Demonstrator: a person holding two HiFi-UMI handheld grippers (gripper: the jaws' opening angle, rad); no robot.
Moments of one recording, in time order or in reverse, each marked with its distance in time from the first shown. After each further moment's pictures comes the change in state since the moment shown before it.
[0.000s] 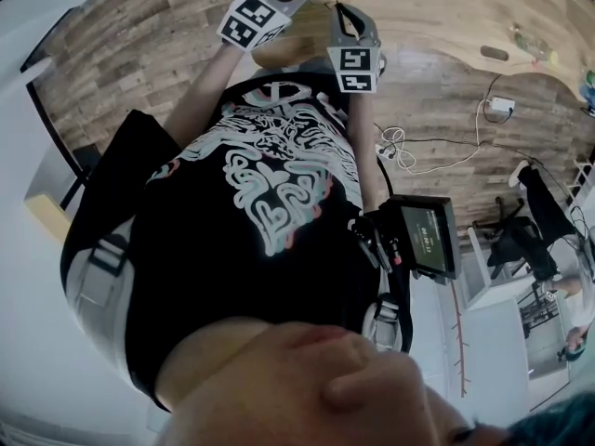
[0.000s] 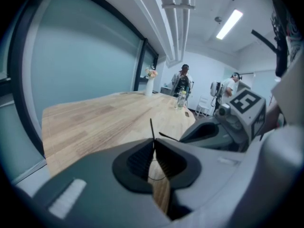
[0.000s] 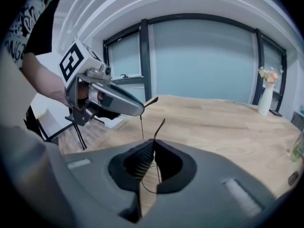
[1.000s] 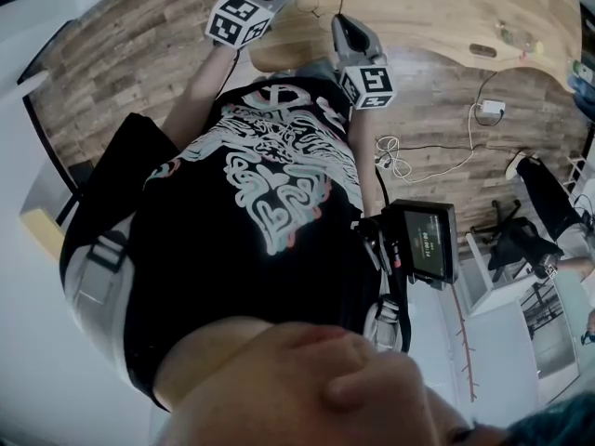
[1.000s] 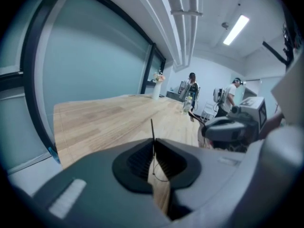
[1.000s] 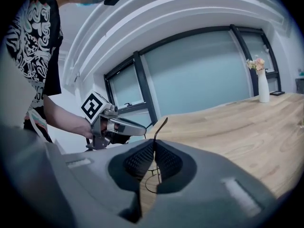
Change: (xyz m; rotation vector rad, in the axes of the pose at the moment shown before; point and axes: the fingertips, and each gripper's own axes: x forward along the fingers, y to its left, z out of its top) left arm 0.005 0.040 -0.007 -0.094 -0.030 0.044; right arm -0.028 -0.018 0.020 0.226 -0.282 0.102
